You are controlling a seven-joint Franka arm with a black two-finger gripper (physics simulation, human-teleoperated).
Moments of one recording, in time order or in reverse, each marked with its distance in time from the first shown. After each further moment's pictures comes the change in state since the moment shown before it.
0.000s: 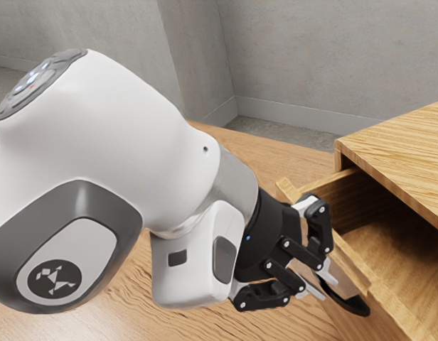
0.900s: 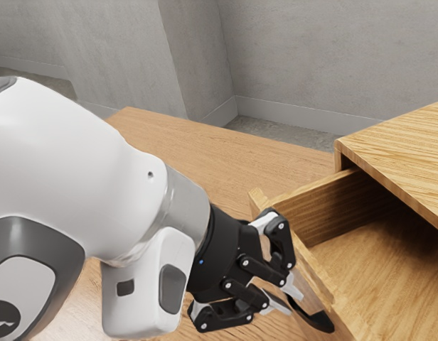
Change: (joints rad) arm 0.000 -0.137 0.009 -0.112 -0.039 -0.002 0.001
